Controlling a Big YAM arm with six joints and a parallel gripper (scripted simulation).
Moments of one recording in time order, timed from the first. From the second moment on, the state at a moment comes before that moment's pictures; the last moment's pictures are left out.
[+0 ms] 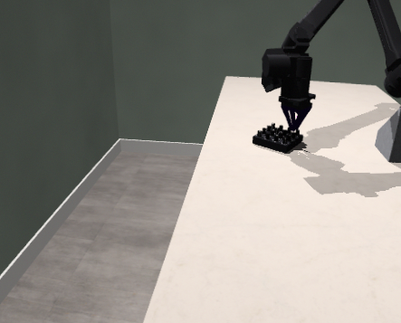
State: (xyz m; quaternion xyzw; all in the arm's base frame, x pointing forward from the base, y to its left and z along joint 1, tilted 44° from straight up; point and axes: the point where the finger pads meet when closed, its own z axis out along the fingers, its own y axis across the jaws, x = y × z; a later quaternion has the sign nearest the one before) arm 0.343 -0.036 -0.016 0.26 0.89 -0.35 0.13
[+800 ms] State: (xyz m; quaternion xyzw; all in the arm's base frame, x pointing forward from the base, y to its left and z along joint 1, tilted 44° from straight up) arm 0.342 -0.036 -0.016 0.26 0.89 -0.35 0.13
